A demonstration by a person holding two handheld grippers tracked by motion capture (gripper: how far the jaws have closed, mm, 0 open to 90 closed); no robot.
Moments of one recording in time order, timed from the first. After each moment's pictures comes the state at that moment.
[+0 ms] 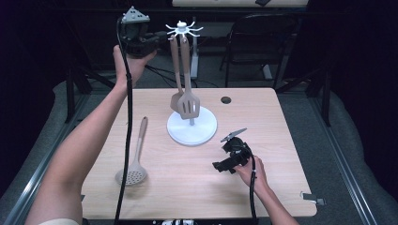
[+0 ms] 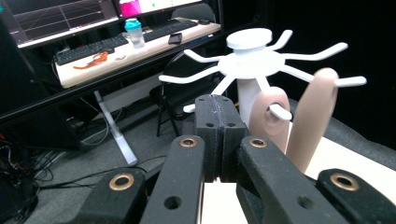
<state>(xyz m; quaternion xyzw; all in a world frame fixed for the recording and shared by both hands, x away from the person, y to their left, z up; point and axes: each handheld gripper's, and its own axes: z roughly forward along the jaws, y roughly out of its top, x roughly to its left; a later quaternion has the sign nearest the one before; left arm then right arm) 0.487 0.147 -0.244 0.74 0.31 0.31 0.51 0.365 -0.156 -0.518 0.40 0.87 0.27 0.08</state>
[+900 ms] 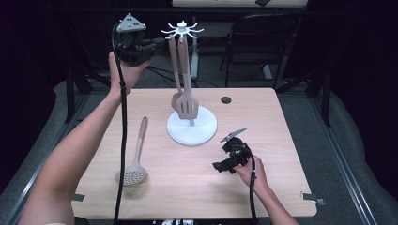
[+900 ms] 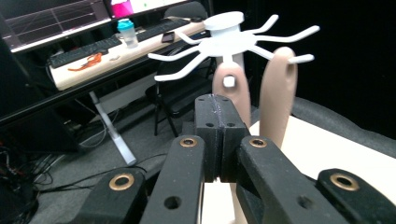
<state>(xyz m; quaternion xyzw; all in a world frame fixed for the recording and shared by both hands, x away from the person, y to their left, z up) 0.463 0.154 -0.250 0.76 0.29 0.30 0.50 0.365 -0.155 -0.518 0.40 0.87 0.27 0.07</state>
